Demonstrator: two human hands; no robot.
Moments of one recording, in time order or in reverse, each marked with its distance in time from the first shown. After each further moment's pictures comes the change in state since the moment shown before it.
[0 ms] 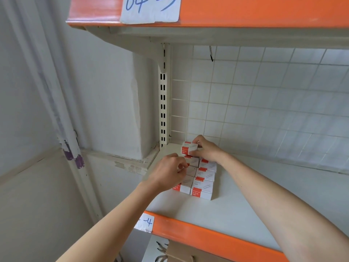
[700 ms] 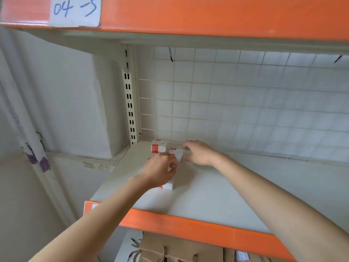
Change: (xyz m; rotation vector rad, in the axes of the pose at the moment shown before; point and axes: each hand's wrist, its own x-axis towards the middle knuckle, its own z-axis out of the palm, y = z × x) left_hand 0.011 0.066 0.025 0.023 -0.083 0.088; right_hand -0.065 0.047 -0.042 -0.312 0.038 -0.080
